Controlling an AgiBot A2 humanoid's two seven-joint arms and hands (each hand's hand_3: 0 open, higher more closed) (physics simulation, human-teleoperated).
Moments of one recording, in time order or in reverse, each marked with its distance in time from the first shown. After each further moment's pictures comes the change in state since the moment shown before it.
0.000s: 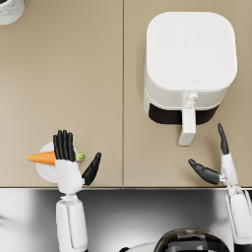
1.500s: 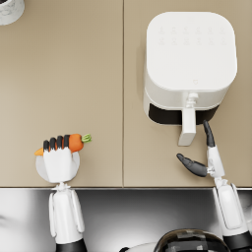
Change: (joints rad) left arm 0.106 -0.026 0.009 0.247 0.804 -0.047 -0.011; right arm 0.068 -0.112 0.067 -0.226 0.002 0.000 0.000
